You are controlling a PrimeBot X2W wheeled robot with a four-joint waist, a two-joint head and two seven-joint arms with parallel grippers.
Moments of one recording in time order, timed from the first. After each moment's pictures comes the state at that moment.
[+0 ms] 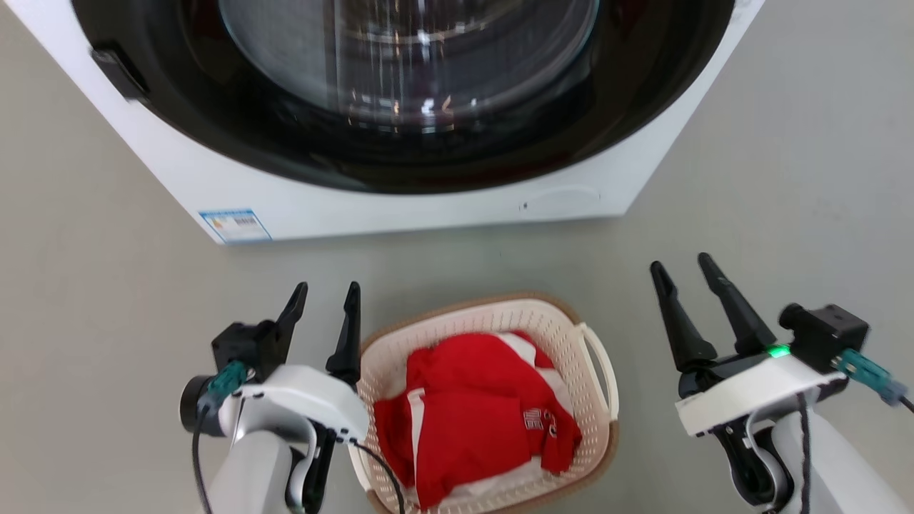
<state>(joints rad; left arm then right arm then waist) -0.31 0.04 -0.20 0.45 -0.34 -0.01 -0.26 -0.30 -0.27 0.30 0.31 0.56 0.12 -0.26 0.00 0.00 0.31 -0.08</state>
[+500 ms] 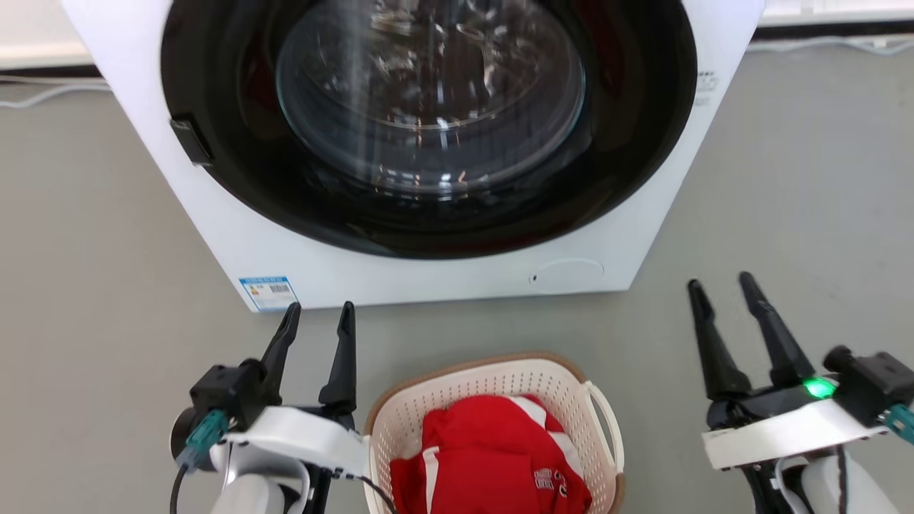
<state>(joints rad) -0.16 0.04 -0.17 0.24 -0.32 -0.02 -0.26 -0.12 -0.23 0.15 0.11 0.45 0.12 -0.26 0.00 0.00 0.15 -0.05</state>
